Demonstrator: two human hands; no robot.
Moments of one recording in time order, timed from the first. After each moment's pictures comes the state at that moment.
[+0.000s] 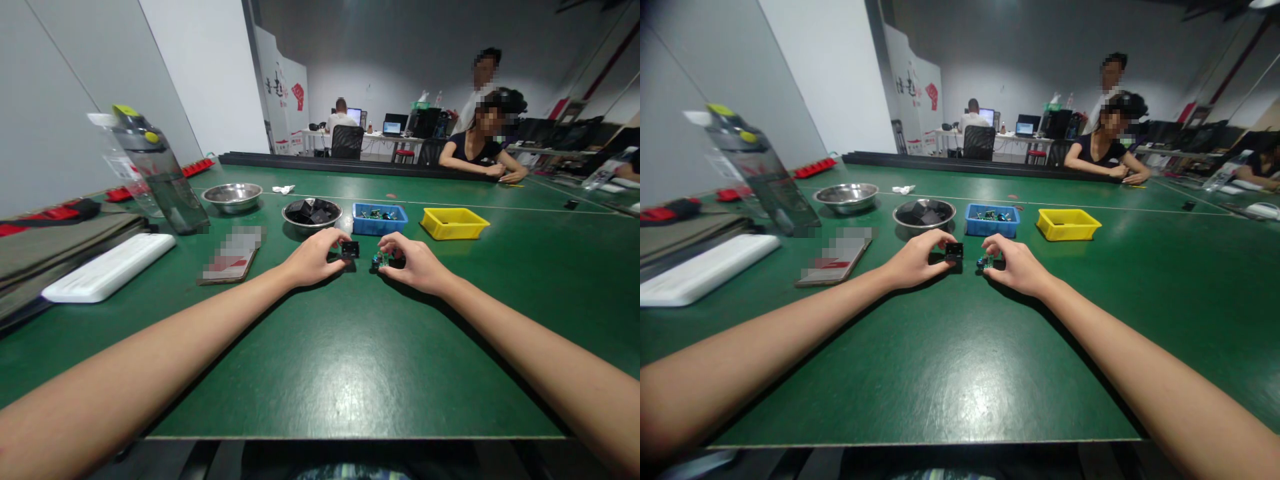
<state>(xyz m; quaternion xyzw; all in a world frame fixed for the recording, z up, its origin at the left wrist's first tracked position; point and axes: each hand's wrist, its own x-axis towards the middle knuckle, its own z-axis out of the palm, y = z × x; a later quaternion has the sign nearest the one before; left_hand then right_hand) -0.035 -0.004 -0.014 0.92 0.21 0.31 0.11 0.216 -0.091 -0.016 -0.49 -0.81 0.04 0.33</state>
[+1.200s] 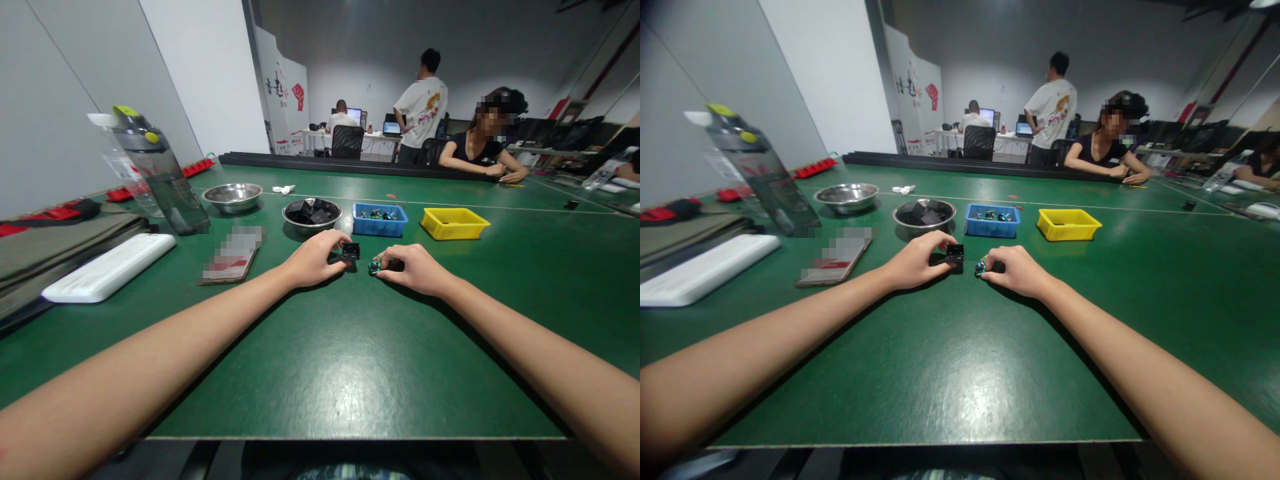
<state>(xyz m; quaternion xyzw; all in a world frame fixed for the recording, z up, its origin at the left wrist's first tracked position) -0.035 -0.003 -0.015 0.93 0.21 0.29 0.10 0.216 -0.090 -0.016 -0.46 -0.84 0.06 0.28</state>
